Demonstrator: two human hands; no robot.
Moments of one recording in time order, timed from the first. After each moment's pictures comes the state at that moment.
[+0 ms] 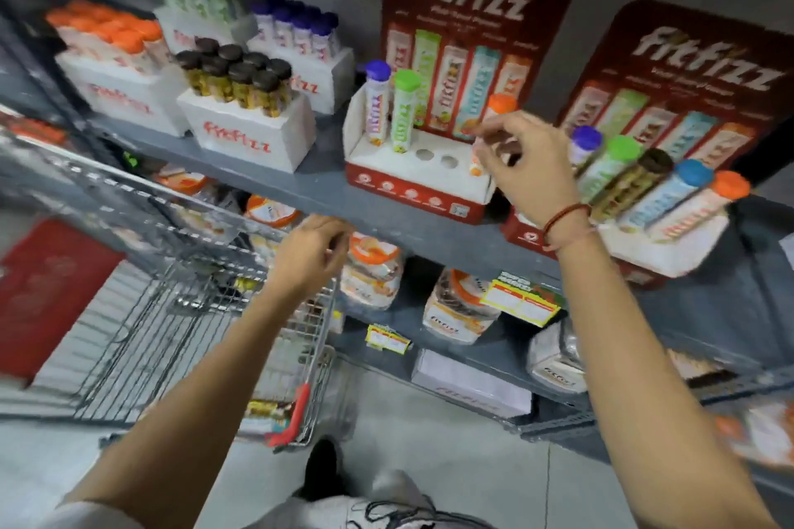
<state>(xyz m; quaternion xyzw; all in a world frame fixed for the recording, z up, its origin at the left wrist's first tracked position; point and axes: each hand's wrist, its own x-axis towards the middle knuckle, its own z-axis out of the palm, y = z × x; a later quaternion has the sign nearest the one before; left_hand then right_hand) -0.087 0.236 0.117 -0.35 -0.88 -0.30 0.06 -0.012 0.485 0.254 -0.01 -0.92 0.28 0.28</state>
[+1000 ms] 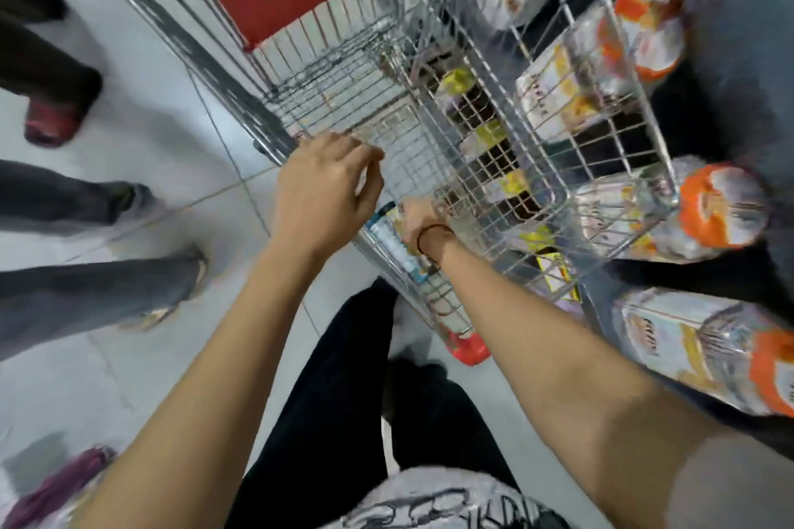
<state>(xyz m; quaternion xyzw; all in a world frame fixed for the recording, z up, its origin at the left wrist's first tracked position) -0.009 -0.008 -0.015 0.01 -0.97 -0.21 0.08 -0.067 0.128 -0.160 0.13 -0.87 0.10 -0.45</state>
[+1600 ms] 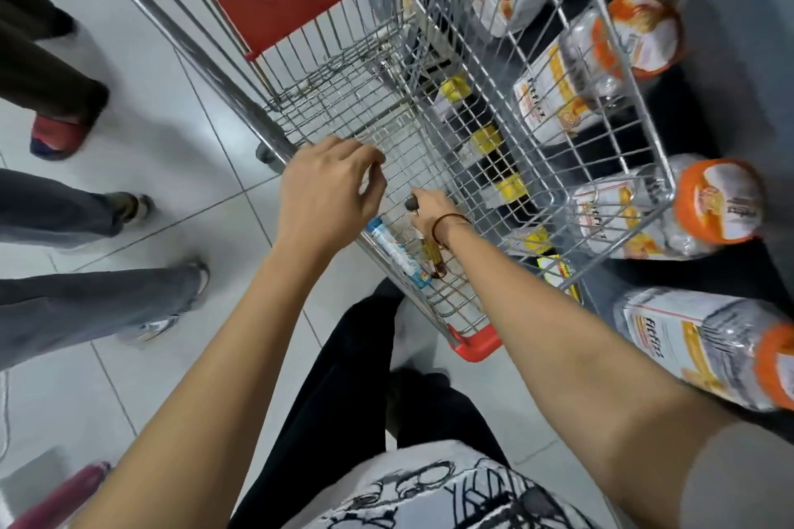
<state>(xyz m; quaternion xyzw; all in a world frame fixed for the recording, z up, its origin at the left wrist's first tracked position) -0.007 -0.006 -0.018 0.02 -0.97 -0.20 0.10 -0.083 0.138 -0.146 0.15 -0.89 0.12 -0.41</state>
